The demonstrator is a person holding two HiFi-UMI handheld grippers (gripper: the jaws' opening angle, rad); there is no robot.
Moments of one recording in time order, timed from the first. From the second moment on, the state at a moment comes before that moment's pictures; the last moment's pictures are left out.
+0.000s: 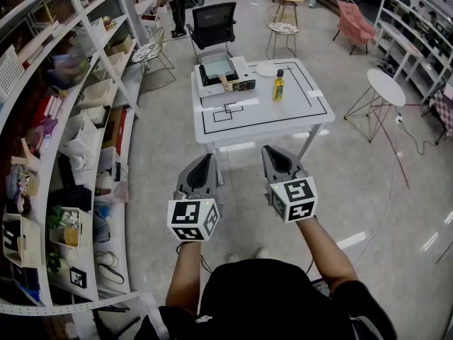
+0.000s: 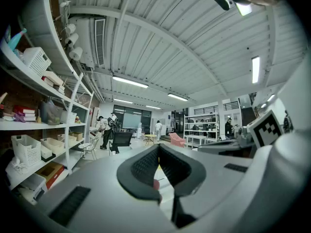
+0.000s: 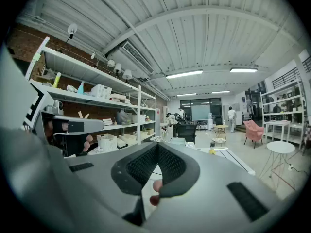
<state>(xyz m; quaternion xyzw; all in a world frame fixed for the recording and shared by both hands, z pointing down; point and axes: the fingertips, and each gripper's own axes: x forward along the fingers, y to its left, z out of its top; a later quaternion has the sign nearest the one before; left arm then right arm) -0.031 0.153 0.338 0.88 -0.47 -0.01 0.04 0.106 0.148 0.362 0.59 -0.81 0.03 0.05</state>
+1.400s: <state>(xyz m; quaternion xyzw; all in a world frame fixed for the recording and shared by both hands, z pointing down) 0.022 0.123 0.382 0.86 -0.51 0.02 0.05 0.159 0.112 0.397 0.55 -0.83 0.06 0.05</state>
